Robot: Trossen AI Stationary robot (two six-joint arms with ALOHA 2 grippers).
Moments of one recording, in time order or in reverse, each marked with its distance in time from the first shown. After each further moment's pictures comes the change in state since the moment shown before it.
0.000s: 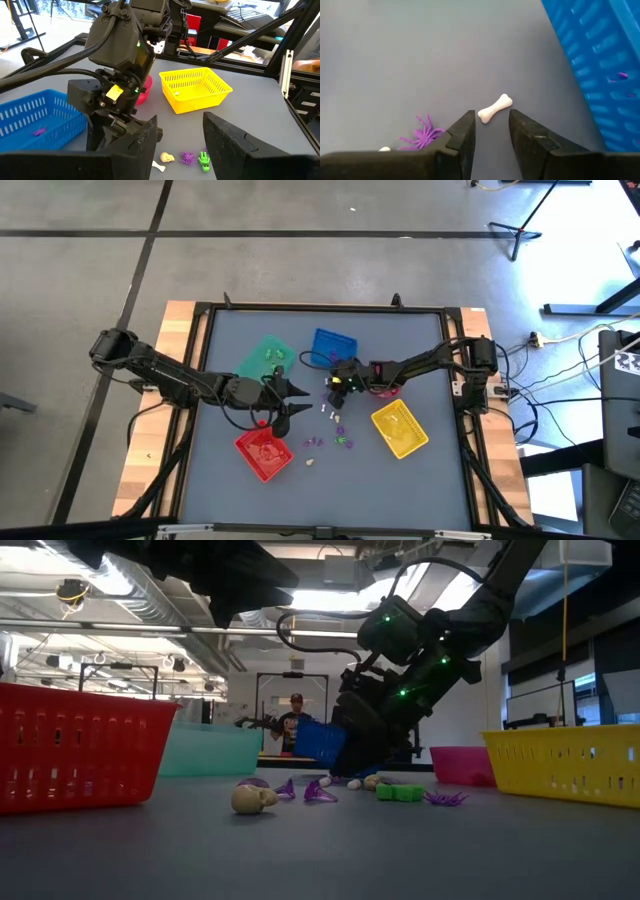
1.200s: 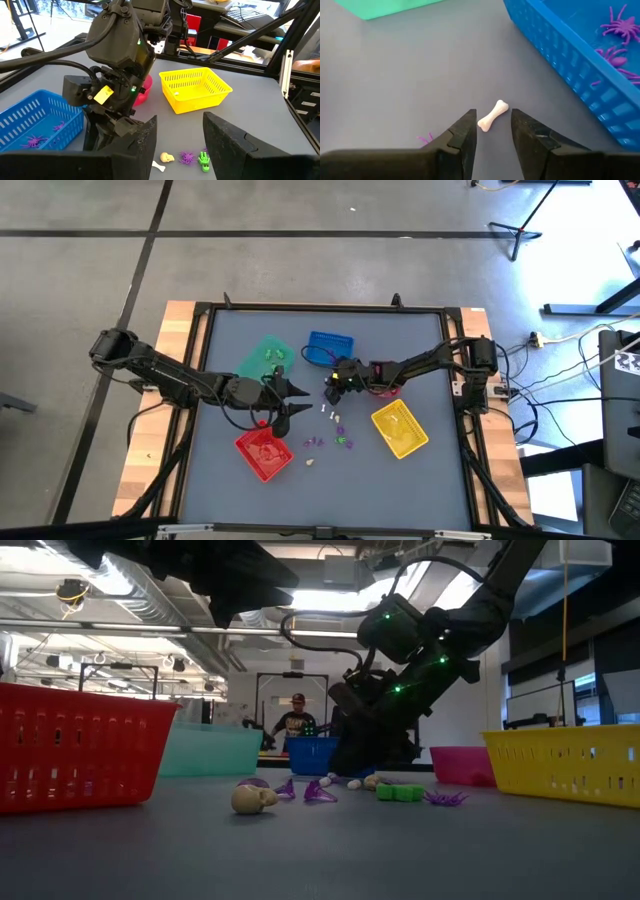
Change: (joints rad) left arm 0.000 0.000 0.000 0.000 0.000 0.000; right arm 0.002 -0.001 0.002 0.020 0.036 0.191
